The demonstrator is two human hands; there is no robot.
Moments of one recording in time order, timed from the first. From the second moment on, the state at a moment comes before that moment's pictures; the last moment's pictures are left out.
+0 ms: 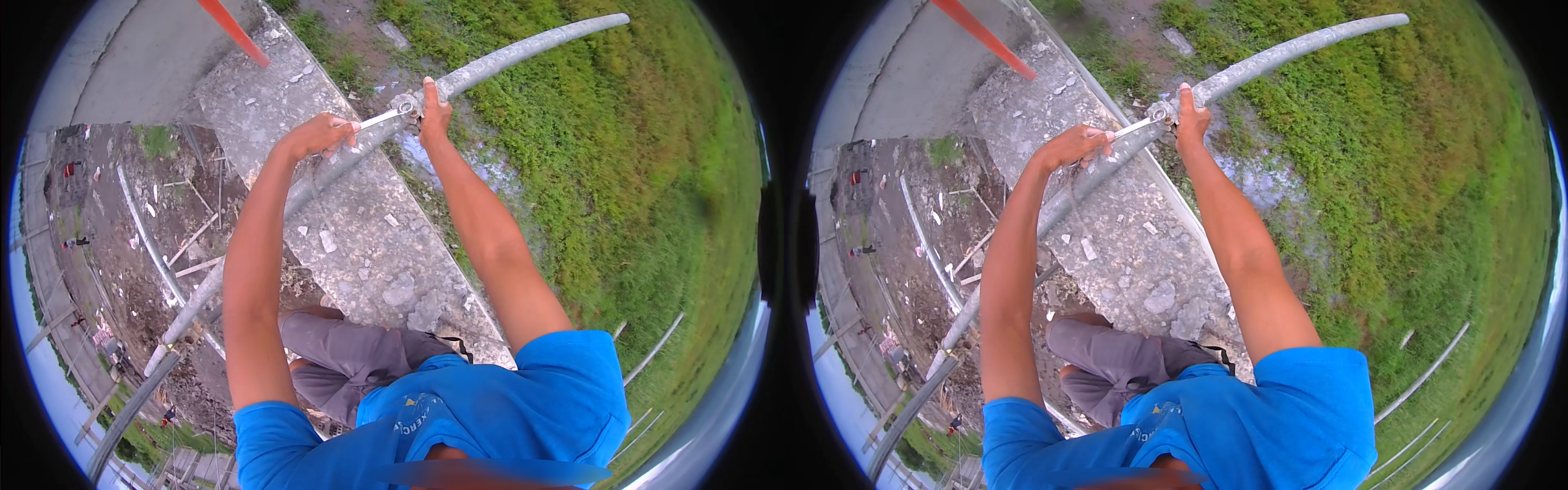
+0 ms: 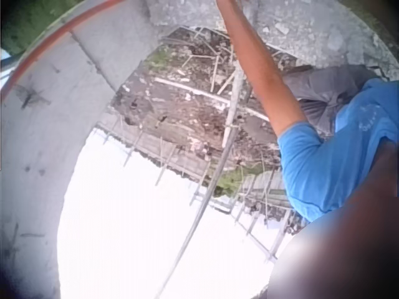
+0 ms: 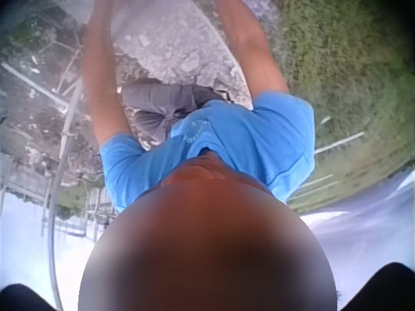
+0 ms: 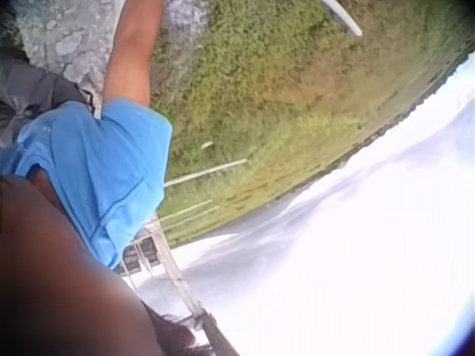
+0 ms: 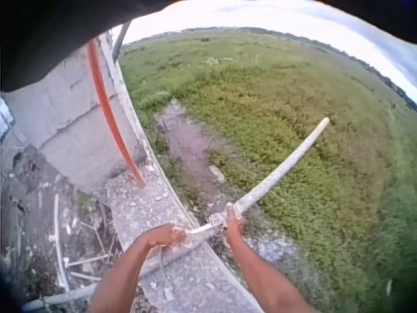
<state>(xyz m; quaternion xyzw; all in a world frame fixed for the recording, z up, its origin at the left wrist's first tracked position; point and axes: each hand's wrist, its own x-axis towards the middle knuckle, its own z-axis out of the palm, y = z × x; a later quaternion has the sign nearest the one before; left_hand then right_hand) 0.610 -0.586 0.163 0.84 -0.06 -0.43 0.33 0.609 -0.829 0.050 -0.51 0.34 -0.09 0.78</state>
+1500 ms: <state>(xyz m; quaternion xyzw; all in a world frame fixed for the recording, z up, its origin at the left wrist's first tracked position) 0.436 -0.466 0.109 0.97 0.18 0.11 0.13 0.589 -0.846 0.047 -0.43 0.21 0.09 0.87</state>
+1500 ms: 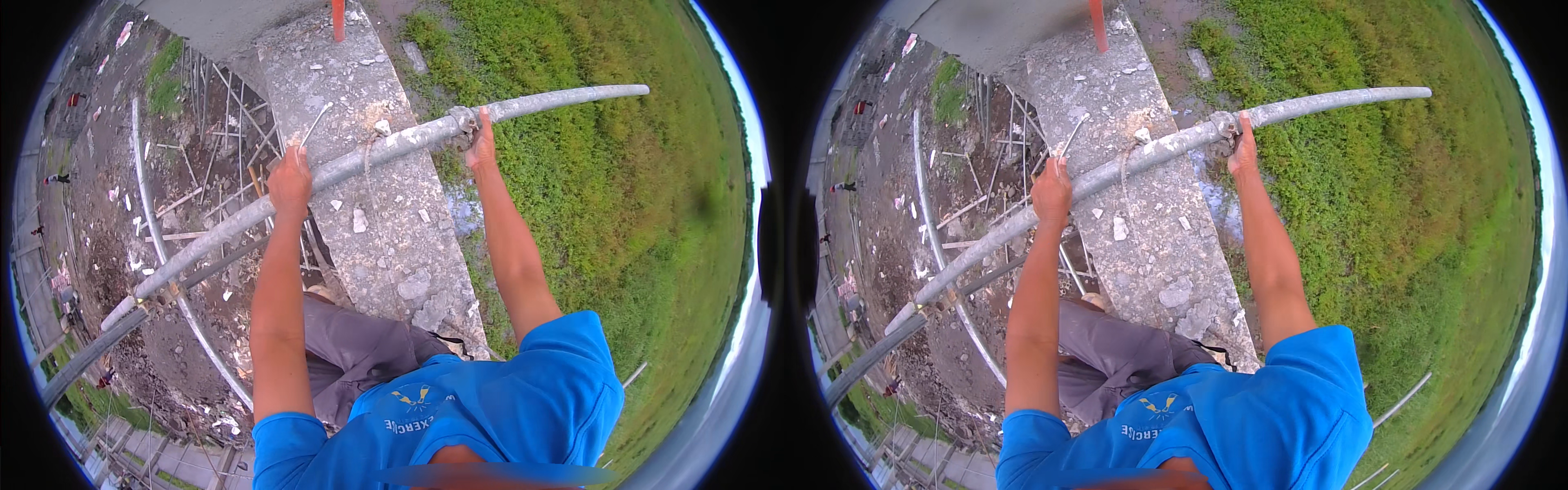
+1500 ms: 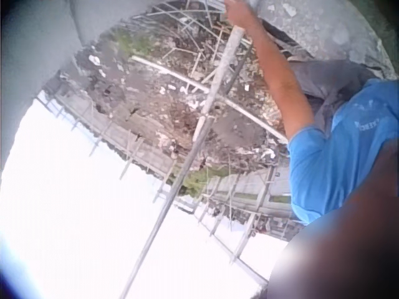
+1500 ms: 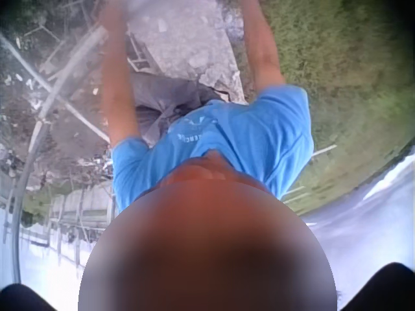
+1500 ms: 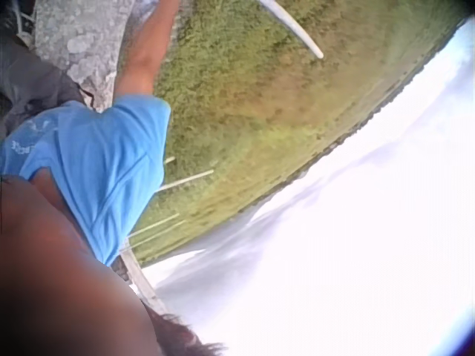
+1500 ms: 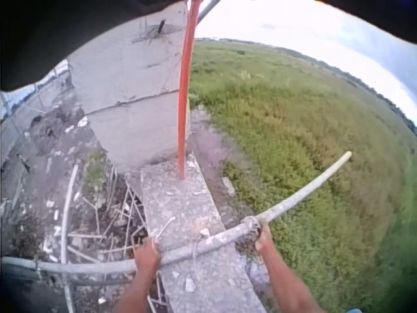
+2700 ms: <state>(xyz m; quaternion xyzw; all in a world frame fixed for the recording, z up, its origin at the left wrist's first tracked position) 0.434 -0.462 0.109 0.95 0.18 0.16 0.18 0.621 -0.830 0.038 -0.44 0.37 0.03 0.82</state>
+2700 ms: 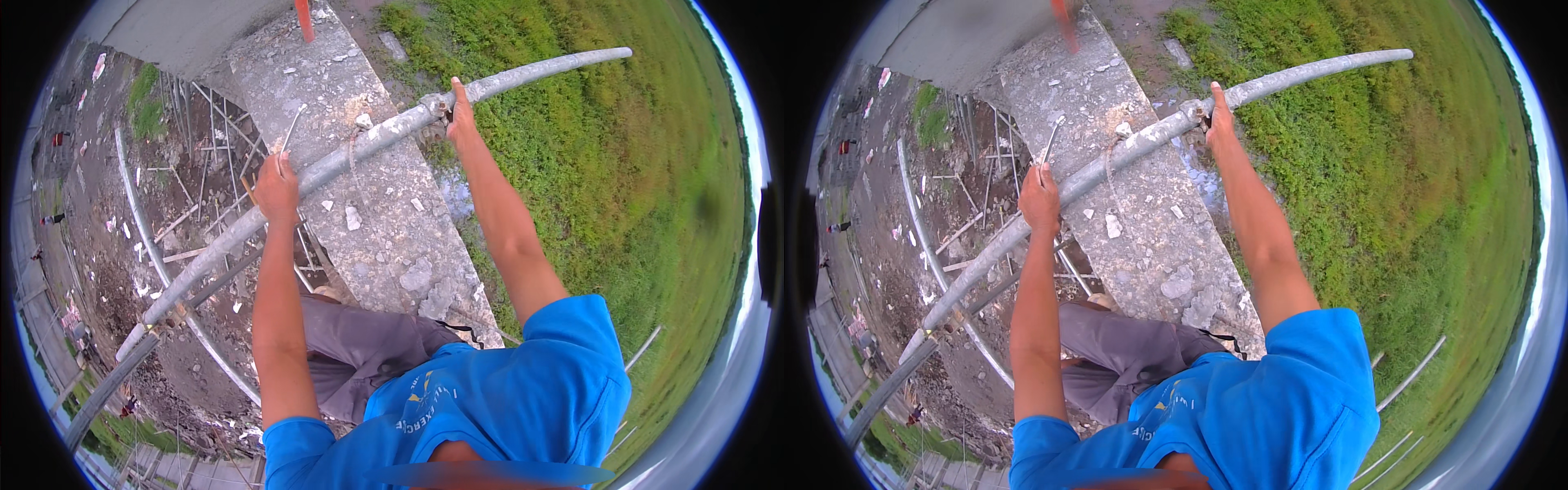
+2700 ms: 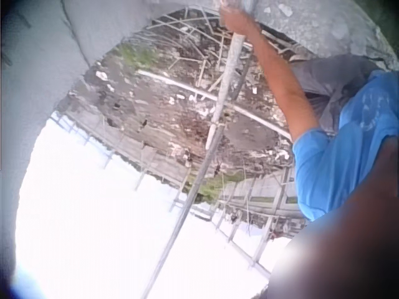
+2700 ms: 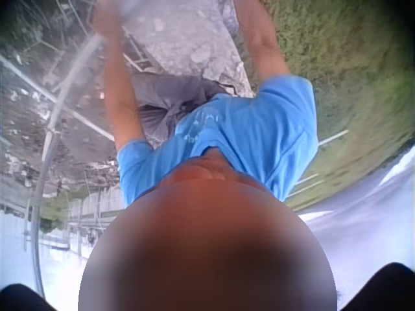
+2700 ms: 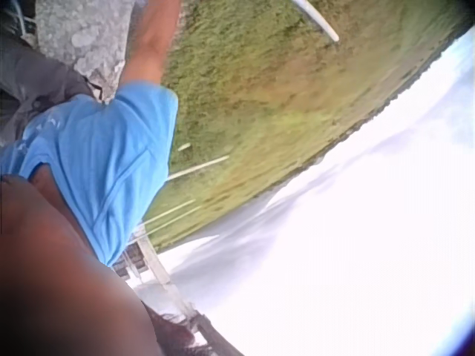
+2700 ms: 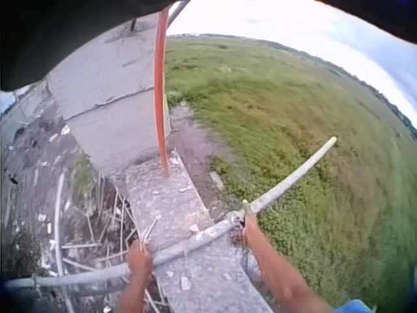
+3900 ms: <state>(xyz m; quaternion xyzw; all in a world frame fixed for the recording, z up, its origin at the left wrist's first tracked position) 0.484 -0.696 0.201 0.43 0.33 -0.38 0.75 0.602 -0.806 0.067 -0.38 0.36 -0.08 0.85</state>
